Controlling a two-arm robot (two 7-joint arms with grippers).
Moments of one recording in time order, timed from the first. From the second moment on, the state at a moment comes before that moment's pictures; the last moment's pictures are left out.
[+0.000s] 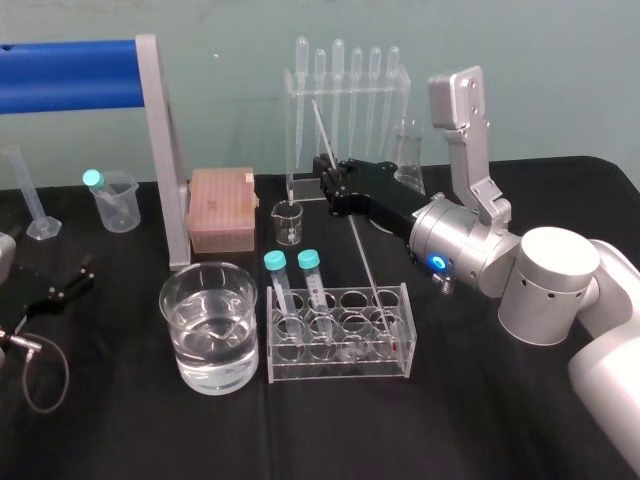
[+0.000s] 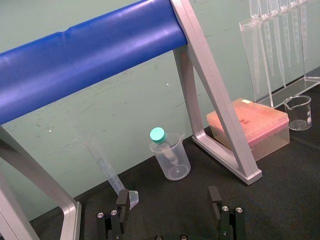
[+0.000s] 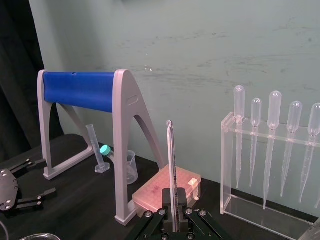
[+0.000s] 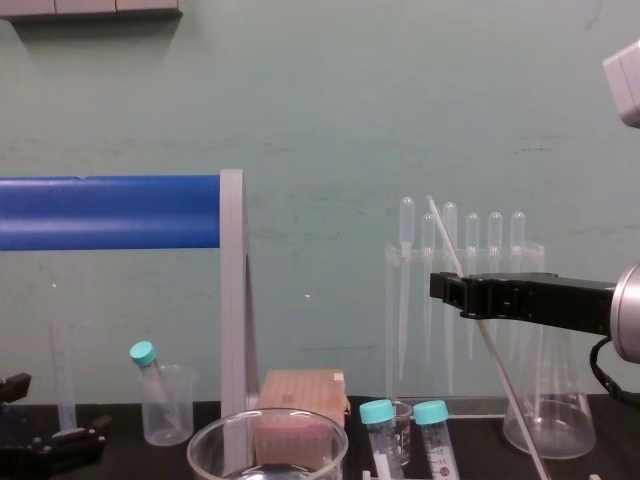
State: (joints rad) left arm -0.20 0.60 0.45 -1.41 -0.25 -0.12 0.03; right arm 0.36 0.34 -0.37 -1.49 0.47 0.20 0.29
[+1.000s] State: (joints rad) left arm -0.20 0.60 0.45 -1.41 -0.25 -0.12 0.03; right arm 0.39 0.32 -0.30 -1.57 0.57 0.01 0.41
